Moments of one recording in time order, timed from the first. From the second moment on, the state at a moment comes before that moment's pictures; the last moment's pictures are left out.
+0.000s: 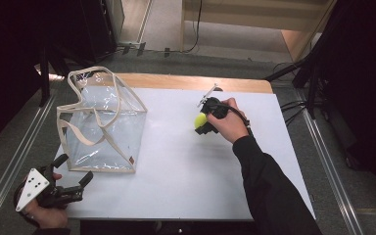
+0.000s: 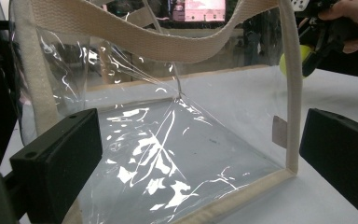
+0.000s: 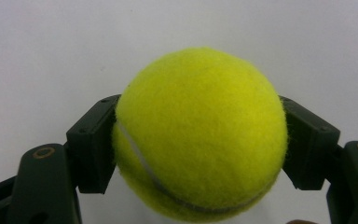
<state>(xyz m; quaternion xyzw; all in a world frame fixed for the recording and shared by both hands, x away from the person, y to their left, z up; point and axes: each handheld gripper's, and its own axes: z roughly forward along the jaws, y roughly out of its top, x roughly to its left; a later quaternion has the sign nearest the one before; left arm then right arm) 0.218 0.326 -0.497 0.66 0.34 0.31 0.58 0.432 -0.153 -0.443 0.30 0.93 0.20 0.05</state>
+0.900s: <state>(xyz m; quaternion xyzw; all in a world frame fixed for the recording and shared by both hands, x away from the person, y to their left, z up) 0.218 0.323 -0.497 0.67 0.34 0.32 0.58 0.429 -0.116 -0.428 0.26 0.94 0.21 0.05</state>
